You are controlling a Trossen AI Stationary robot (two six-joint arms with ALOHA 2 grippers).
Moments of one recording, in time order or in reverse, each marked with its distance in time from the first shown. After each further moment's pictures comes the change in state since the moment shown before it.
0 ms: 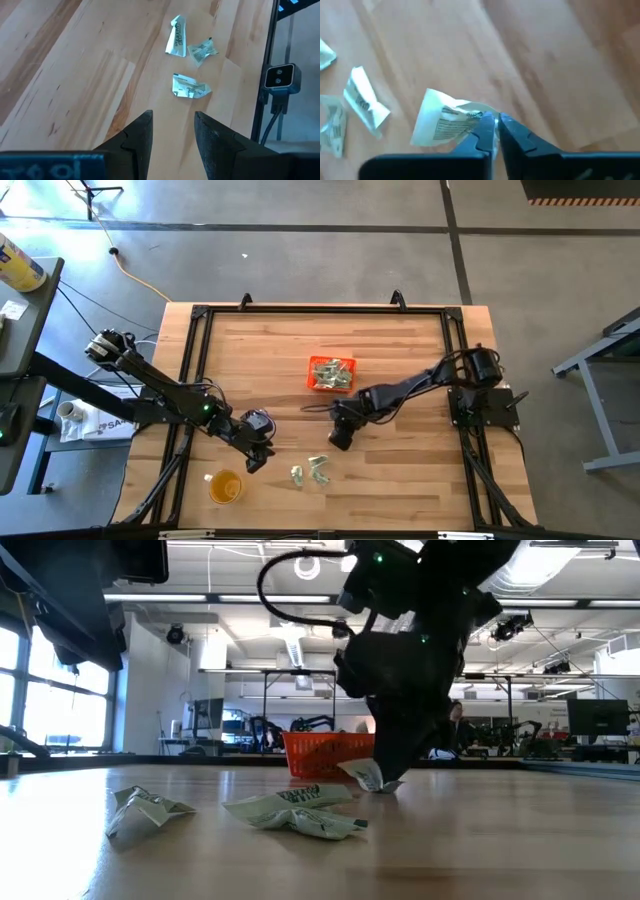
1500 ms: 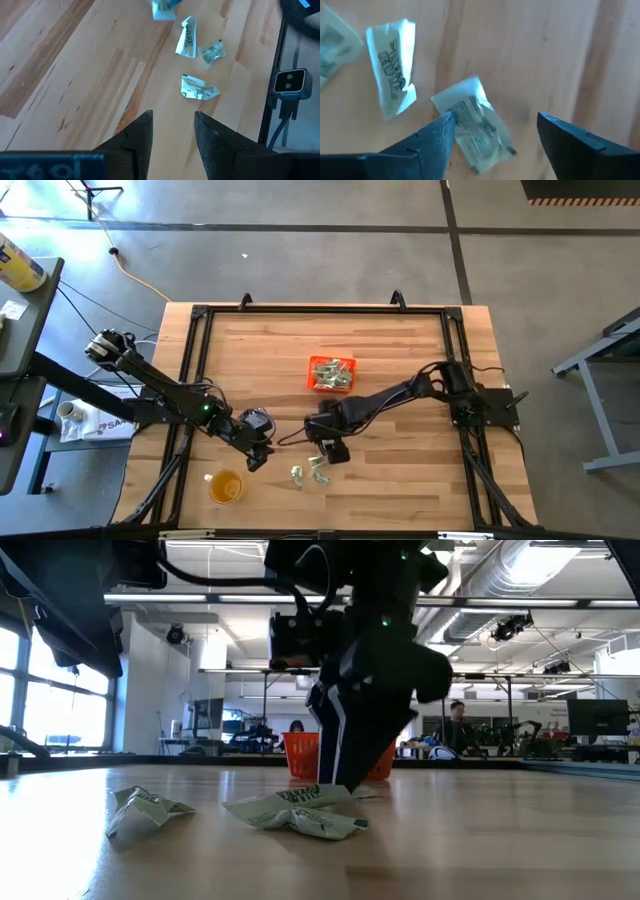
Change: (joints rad) left arm 0.000 0.000 0.000 -0.027 -0.025 -0.035; right arm 0.067 0.218 0.449 -0.331 0.055 -0.670
